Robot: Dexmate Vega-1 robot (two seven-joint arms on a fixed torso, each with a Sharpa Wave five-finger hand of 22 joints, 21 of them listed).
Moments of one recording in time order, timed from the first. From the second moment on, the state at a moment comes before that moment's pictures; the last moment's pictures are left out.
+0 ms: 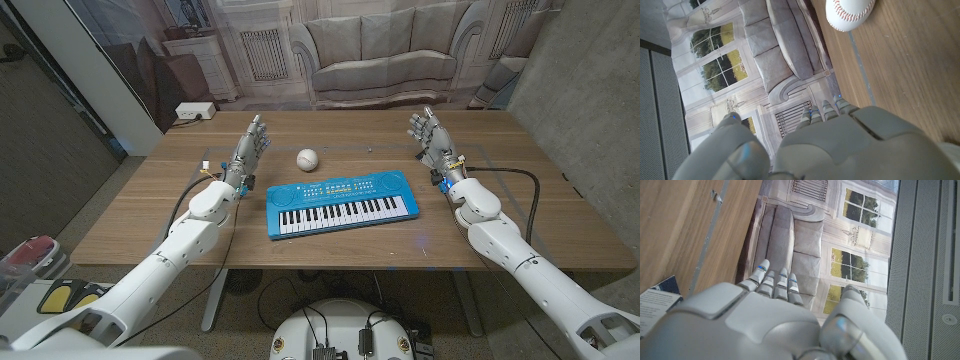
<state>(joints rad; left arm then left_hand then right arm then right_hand) 0.90 0.57 0.35 -1.43 -0.64 -0.25 0.02 0.35 -0.10 0.17 0.10 0.32 -0.06 0.01 0.20 0.18 -0.06 -0.04 0.20 0.18 -0.13 -0.03 0.19 0.18 -0.10 -0.04 0.19 0.17 -0.92 -0.55 -0.34 -1.45 0.62 0.38 0.02 0.23 0.00 0.21 -0.04 0.20 0.18 0.07 0.20 0.19 0.21 0.09 0.26 0.18 0.10 0.05 0.21 0.18 0.06 -0.04 0.55 0.17</state>
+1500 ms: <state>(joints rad) 0.92 0.58 0.33 -1.44 -0.65 -0.27 0.01 0.38 -0.08 0.16 0.09 0.32 -0.01 0.02 0.20 0.18 -0.02 -0.02 0.21 0.18 -0.07 -0.01 0.19 0.18 -0.04 -0.04 0.21 0.17 -0.99 -0.58 -0.35 -1.60 0.47 0.47 -0.03 0.23 0.00 0.21 -0.05 0.20 0.20 0.07 0.20 0.19 0.23 0.09 0.26 0.18 0.11 0.05 0.21 0.18 0.08 -0.04 0.53 0.17</state>
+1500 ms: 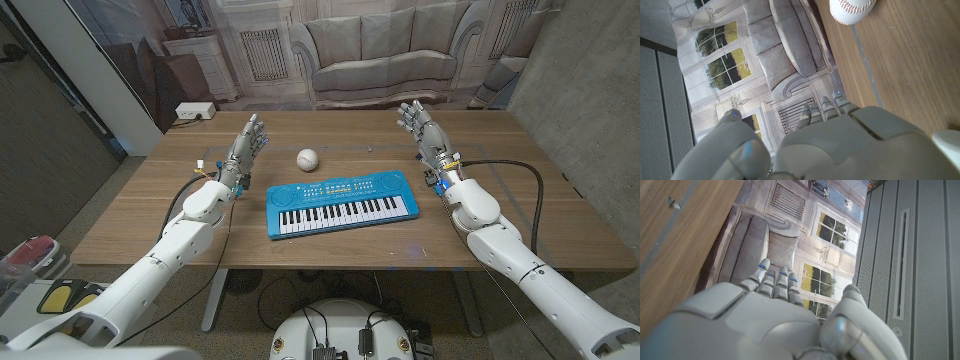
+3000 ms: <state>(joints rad) 0.90 0.59 0.33 -1.45 -0.65 -0.26 -0.01 0.39 -0.06 0.16 0.08 0.32 0.01 0.02 0.20 0.18 0.00 -0.02 0.21 0.18 -0.06 -0.02 0.19 0.18 -0.04 -0.04 0.21 0.17 -1.03 -0.61 -0.37 -1.69 0.27 0.53 -0.08 0.23 0.00 0.20 -0.05 0.20 0.21 0.06 0.20 0.19 0.24 0.09 0.26 0.18 0.12 0.04 0.20 0.18 0.08 -0.03 0.51 0.17</state>
